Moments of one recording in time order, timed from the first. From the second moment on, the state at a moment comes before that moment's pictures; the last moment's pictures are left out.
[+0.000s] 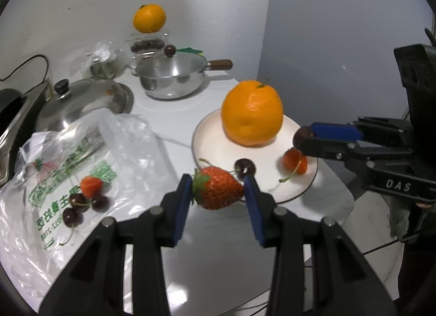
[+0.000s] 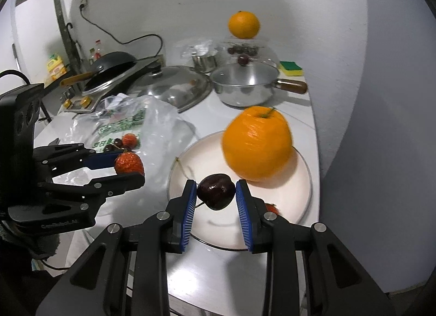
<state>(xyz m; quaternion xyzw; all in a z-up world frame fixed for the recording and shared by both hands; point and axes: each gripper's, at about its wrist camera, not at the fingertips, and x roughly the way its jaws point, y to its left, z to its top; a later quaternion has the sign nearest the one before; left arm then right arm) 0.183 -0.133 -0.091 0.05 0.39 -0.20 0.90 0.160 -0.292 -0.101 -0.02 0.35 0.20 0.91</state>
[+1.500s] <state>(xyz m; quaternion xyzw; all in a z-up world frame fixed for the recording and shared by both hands) 0.222 -0.228 -0.143 0.07 0.44 -0.26 0.86 0.206 -0.356 -0.133 0.01 0.37 0.18 0.91</state>
